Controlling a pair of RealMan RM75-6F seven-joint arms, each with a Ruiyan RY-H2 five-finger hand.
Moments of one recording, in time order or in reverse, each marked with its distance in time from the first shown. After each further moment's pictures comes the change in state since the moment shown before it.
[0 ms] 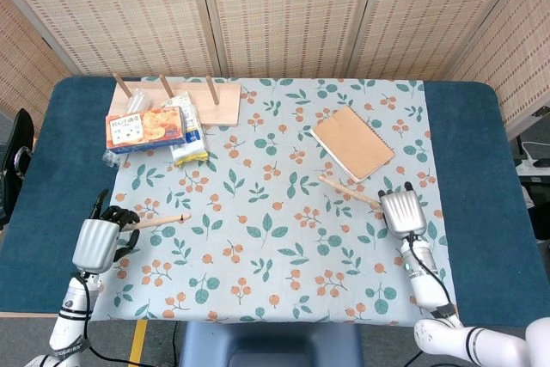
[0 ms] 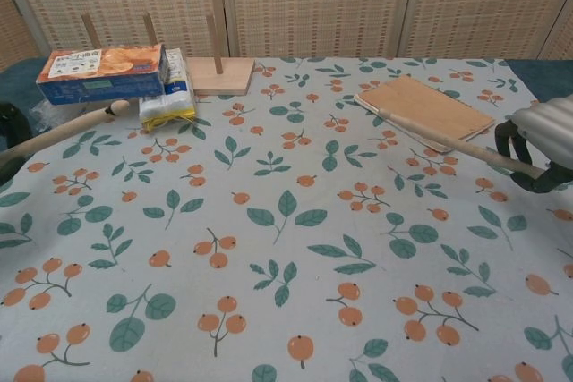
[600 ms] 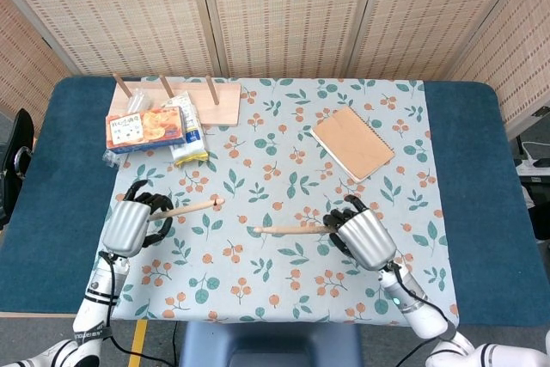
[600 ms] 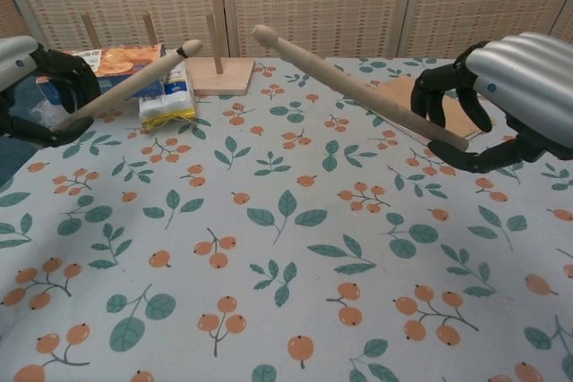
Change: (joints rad) left arm -0.108 0.112 -0.084 -0.446 -0.120 -0.173 0.230; right arm -0.009 0.082 -0.073 -0.218 -0.524 0.175 0.267
